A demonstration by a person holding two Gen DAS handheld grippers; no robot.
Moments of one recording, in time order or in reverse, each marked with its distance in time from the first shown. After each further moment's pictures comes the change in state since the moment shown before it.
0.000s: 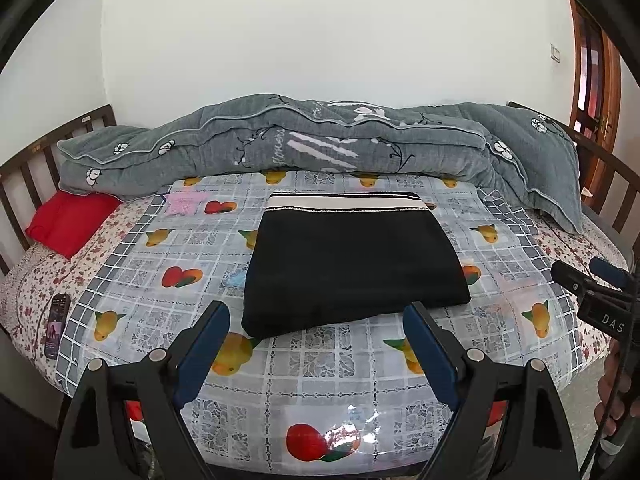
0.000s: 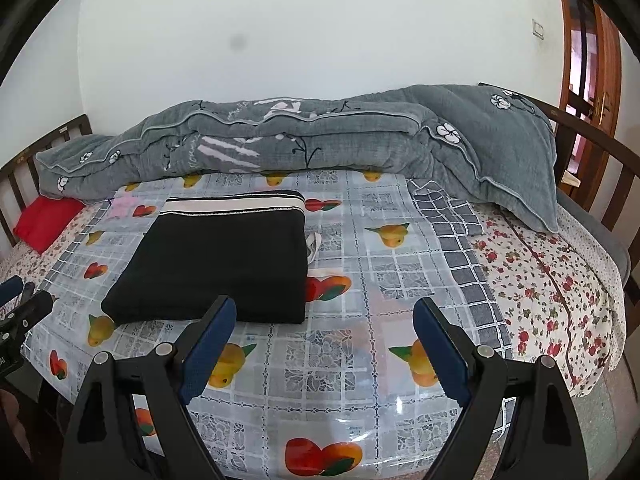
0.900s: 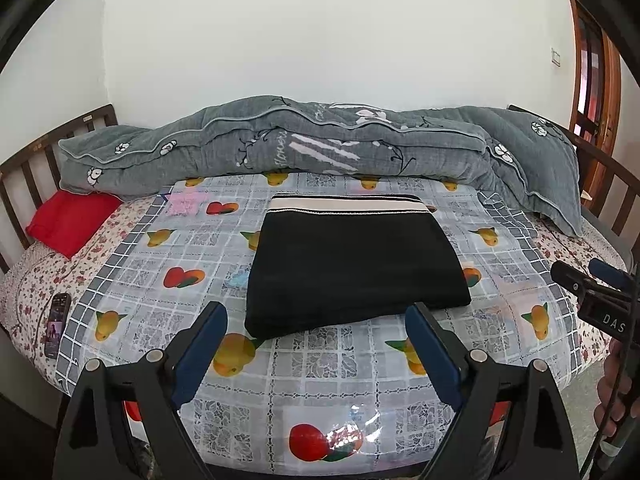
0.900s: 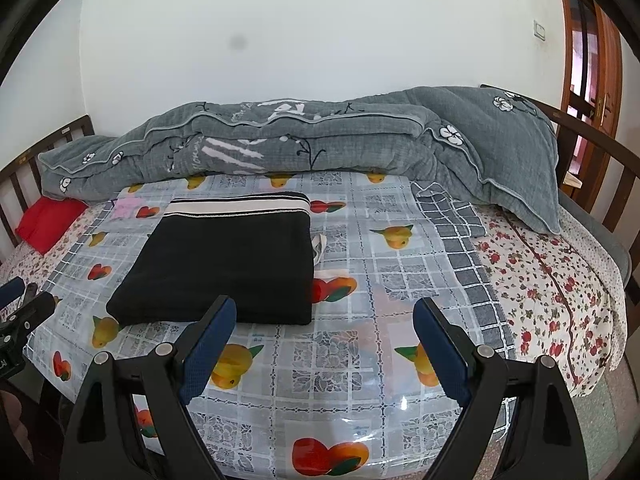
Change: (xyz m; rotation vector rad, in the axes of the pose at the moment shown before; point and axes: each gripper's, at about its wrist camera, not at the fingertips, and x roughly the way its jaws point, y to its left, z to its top) left arm -0.001 0.000 0.003 -0.006 0.002 0.003; right arm -0.004 0.010 0.001 0.009 -0.005 0.000
